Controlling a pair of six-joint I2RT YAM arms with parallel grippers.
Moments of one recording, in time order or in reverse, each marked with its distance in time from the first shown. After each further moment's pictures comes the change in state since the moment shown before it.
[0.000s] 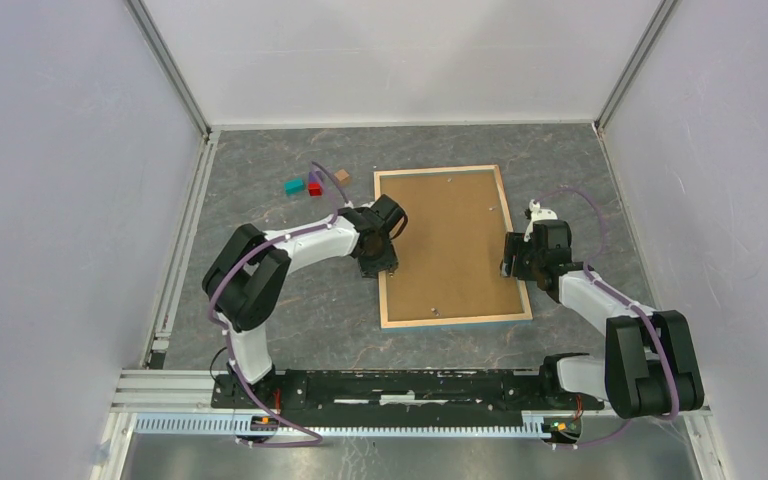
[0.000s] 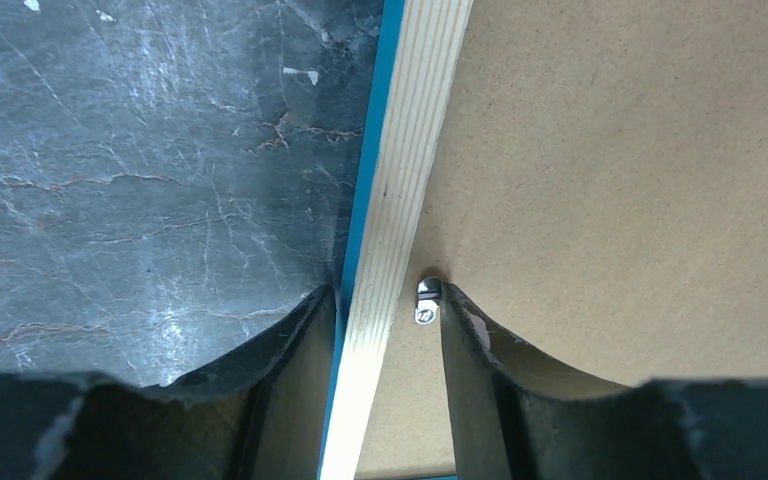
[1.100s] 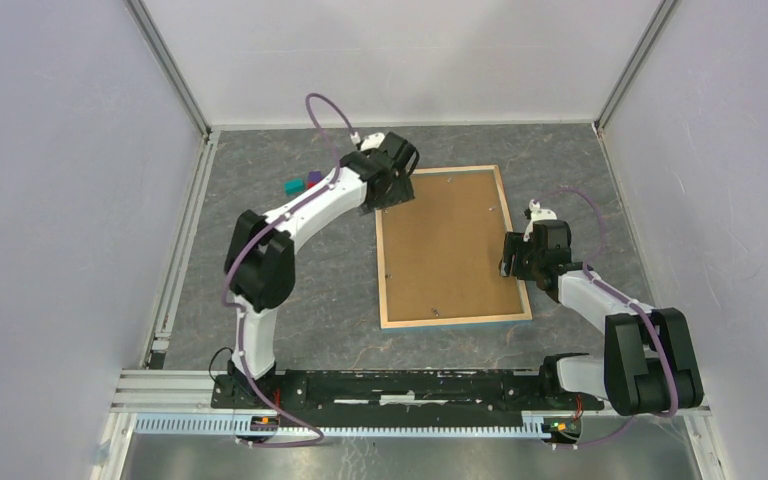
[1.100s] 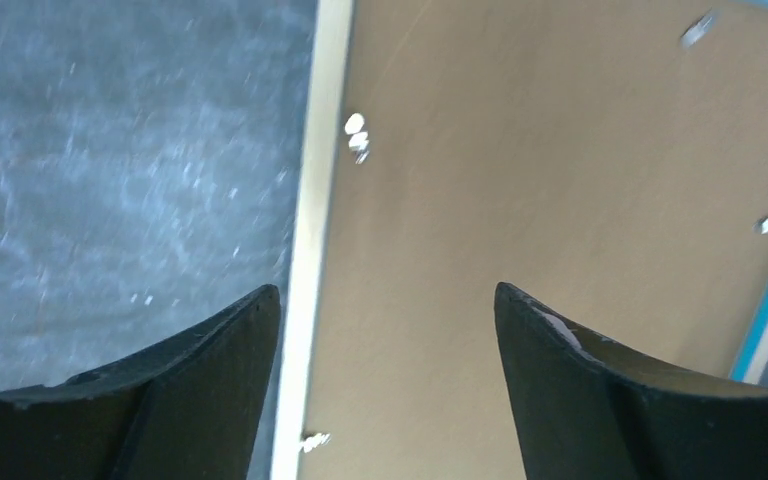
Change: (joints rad) left arm 0.065 0.121 0.482 -0.164 -0.205 0.127; right arm 0.000 0.011 -0.004 0.021 -0.014 0.007
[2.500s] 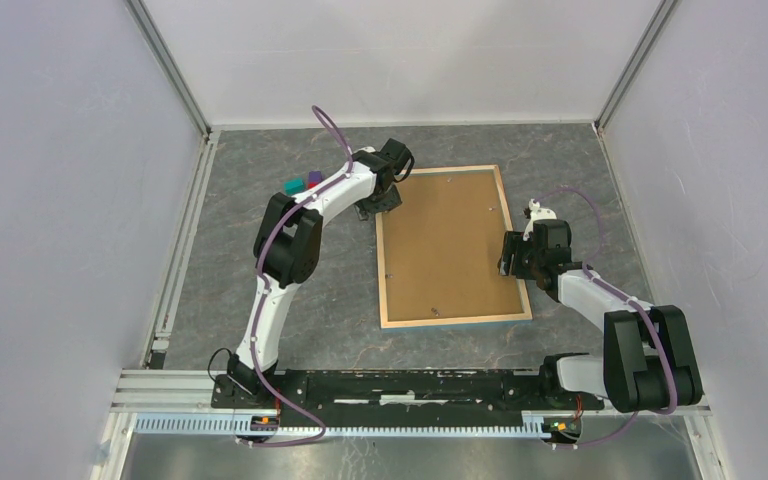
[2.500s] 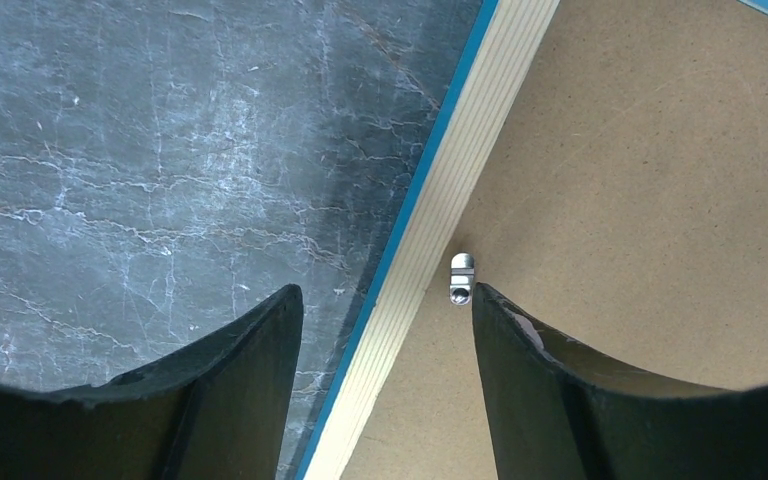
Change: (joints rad) left arm 0.080 0.326 0.236 -0.104 -0.048 -0.101; right arm -0.001 0.016 -0.001 0.026 -0.023 -0.001
